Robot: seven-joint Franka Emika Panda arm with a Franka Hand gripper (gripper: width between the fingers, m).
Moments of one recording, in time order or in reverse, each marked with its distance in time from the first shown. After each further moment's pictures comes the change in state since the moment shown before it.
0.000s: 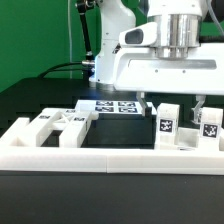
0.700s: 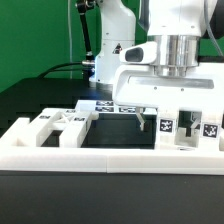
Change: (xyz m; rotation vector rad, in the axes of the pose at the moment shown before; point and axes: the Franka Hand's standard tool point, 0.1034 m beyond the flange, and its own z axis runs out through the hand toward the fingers) arm -0.009 0.007 0.028 -0.026 -0.027 -0.012
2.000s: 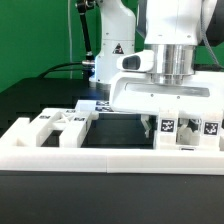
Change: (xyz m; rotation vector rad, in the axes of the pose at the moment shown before) arm -0.001 0.005 0.005 -0.006 -0.006 -0.006
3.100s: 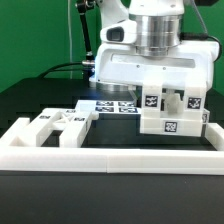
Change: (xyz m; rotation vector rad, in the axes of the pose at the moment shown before) arm -0.011 0.034 -0.055 -0.030 -0.293 0.050
